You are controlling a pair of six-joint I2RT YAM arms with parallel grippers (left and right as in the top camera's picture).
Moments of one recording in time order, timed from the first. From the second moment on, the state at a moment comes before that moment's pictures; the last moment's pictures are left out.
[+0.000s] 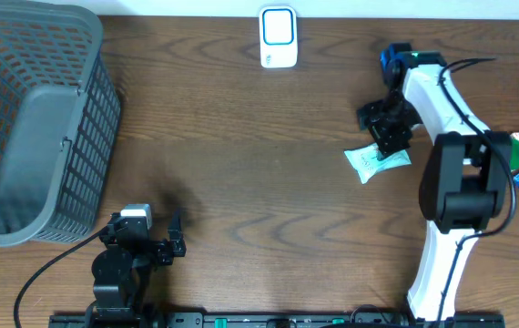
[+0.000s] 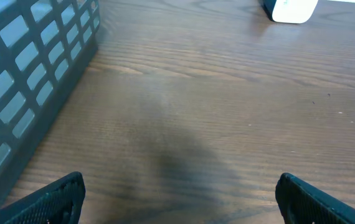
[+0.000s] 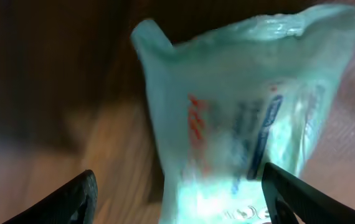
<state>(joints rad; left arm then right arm) -0.03 0.01 0.16 -0.59 0.05 -0.09 0.06 2.25 1.77 -1.22 -0.07 1.28</state>
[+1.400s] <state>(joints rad) -0.03 0.01 0.16 -0.59 0.05 -0.09 0.09 2.07 1.78 -1.16 -0.88 -0.36</state>
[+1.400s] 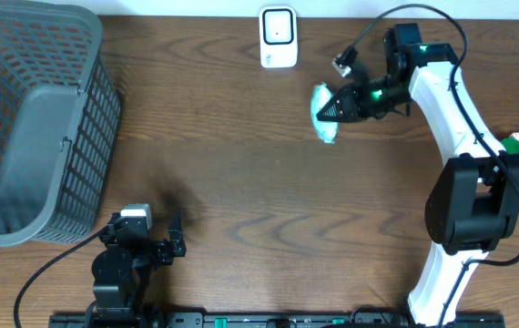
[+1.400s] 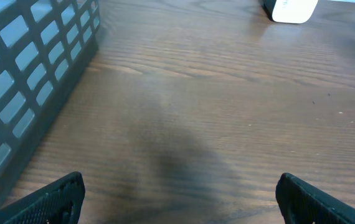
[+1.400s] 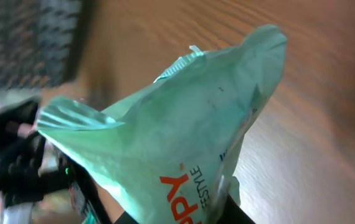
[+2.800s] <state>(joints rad) -0.03 0.01 0.16 -0.59 0.05 -0.09 0.11 2.07 1.77 -1.22 -1.50 -0.49</state>
